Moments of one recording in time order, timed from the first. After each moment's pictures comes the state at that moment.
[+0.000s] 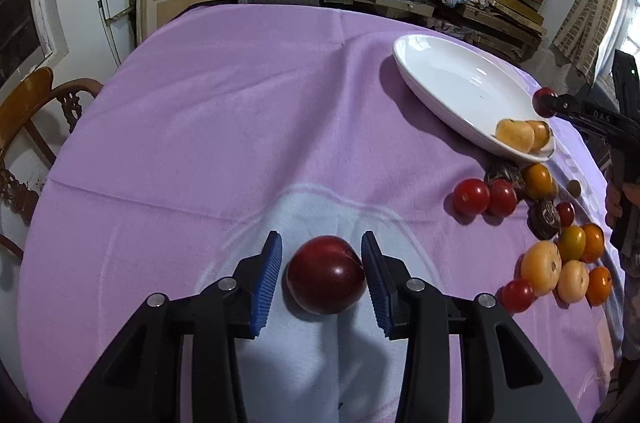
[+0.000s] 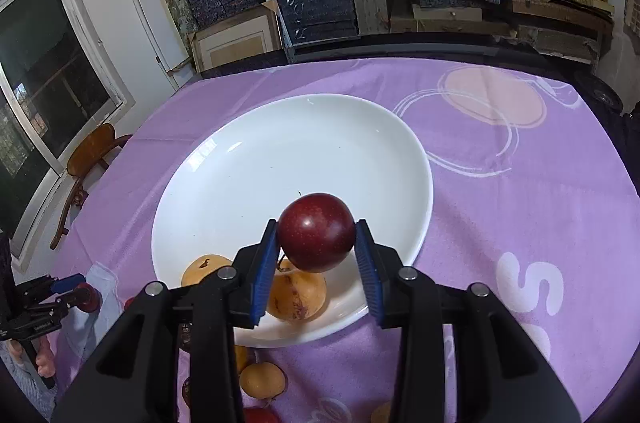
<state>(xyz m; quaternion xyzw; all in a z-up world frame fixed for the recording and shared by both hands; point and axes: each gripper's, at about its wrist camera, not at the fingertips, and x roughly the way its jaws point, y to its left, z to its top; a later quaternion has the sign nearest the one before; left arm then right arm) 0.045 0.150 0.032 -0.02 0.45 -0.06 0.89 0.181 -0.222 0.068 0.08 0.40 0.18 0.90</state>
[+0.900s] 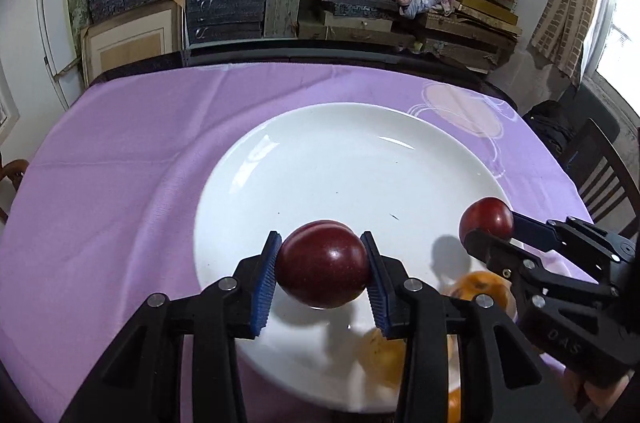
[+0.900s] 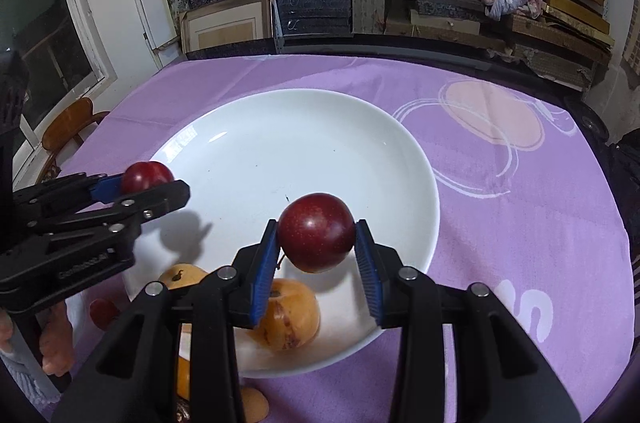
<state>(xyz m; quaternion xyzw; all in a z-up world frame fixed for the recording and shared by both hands) 0.206 -0.020 0.055 0.00 0.43 -0.09 0.90 0.203 -0.194 0.058 0.01 0.41 0.15 0.90</state>
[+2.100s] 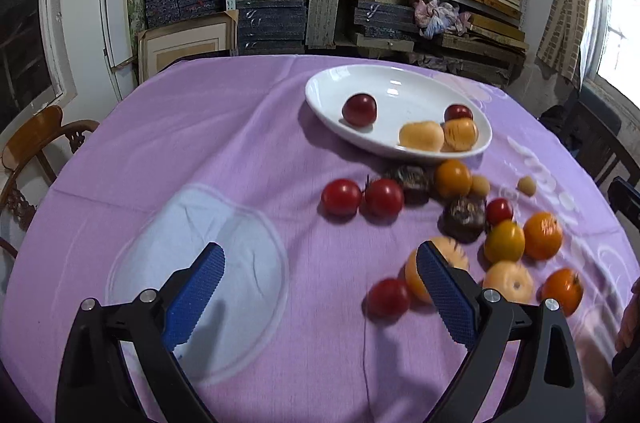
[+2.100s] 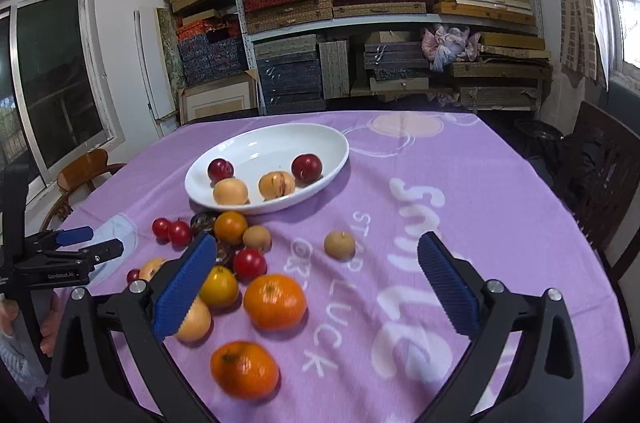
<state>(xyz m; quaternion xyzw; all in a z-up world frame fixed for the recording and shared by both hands) -0.019 0.041 0.044 0.01 0.36 -0.04 0.93 -0.046 -0.276 0.075 0.07 0.25 0.11 0.96</state>
